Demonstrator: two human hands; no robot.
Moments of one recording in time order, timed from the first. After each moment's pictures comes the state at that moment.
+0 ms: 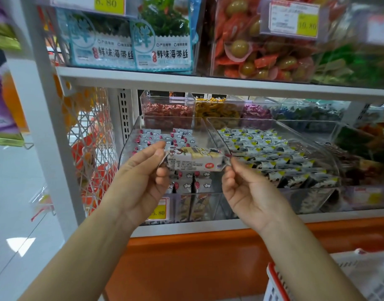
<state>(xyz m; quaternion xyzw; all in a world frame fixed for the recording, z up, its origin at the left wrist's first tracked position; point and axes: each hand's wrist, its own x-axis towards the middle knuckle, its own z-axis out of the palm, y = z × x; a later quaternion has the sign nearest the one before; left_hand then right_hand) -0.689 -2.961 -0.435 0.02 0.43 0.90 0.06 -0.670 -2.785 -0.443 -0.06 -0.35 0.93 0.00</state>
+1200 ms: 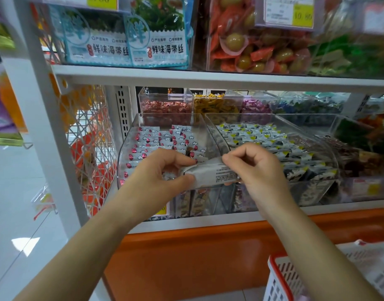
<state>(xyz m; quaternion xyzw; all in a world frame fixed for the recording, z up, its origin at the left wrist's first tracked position) -0.677 -2.961 -0.437 0.21 0.82 0.53 -0.07 -0.670 -2.770 -0.446 0.09 -0.78 0.56 0.26</state>
